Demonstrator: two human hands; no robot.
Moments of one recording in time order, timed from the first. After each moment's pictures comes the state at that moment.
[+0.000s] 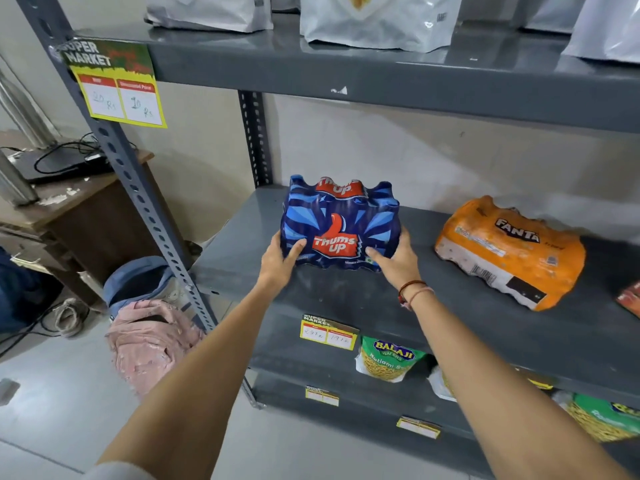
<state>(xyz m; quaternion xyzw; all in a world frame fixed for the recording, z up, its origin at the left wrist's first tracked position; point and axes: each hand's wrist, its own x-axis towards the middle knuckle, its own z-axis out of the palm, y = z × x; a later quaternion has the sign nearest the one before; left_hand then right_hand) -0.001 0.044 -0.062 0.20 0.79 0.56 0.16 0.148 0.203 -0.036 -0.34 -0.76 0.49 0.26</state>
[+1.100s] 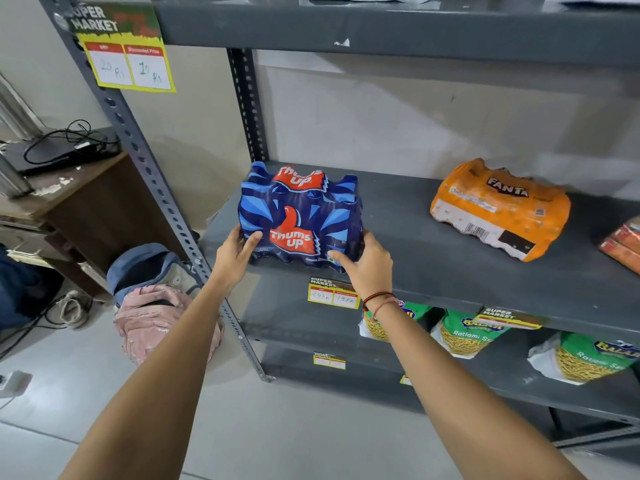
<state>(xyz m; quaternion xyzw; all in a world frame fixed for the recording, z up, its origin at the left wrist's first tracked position) -0.011 -0.055 -0.071 0.24 0.80 0.53 0.14 0.170 0.103 -0.059 -0.33 -0.82 0.36 0.31</state>
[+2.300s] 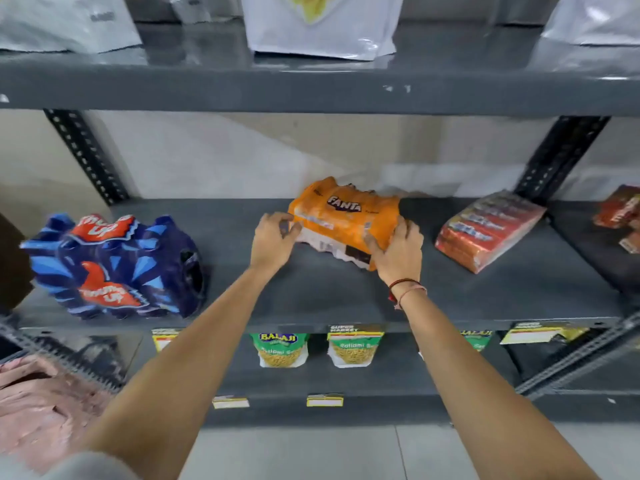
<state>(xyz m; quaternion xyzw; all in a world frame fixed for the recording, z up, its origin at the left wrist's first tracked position) 0.176 0.235 -0.019 0.40 0.79 0.45 0.08 0.364 0.340 -0.027 -0.51 -0.77 0.20 0.32</state>
